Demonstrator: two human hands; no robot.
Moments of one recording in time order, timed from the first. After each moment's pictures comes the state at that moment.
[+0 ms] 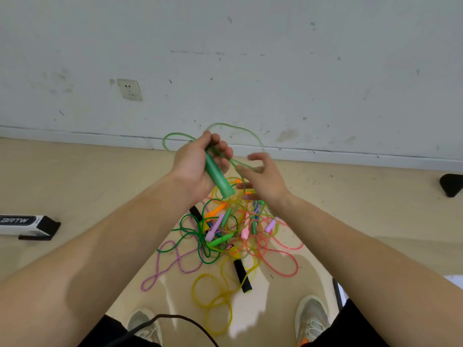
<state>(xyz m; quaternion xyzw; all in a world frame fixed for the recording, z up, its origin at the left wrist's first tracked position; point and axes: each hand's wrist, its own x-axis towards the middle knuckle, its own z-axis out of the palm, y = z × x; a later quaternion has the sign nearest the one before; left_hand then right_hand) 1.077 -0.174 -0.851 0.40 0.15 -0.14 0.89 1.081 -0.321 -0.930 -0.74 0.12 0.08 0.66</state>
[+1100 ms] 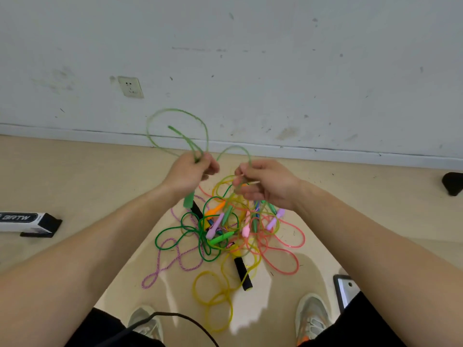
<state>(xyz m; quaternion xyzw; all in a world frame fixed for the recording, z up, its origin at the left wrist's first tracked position) 1.099 -0.135 -0.912 0.82 0.00 -0.08 0.56 1.079 -0.333 -0.910 -0.66 0.04 0.23 0.71</state>
